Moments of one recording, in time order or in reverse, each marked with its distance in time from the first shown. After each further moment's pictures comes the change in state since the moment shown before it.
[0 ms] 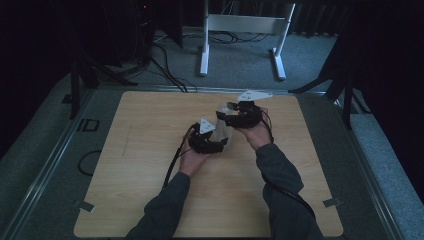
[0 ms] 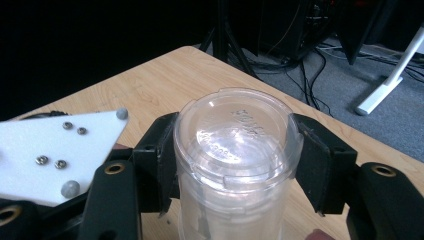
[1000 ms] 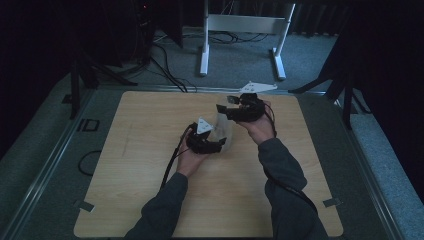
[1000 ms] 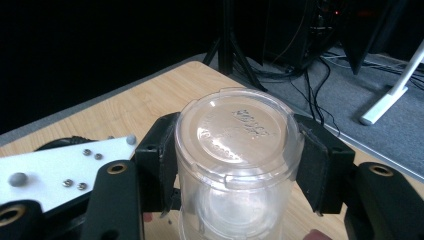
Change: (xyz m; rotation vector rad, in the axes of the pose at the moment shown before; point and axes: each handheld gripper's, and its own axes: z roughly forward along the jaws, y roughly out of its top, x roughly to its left) left arm 0.003 0.001 -0.009 -0.006 -0.005 -0.001; right arm 0.001 0.024 -0.014 -0.021 0.023 0.001
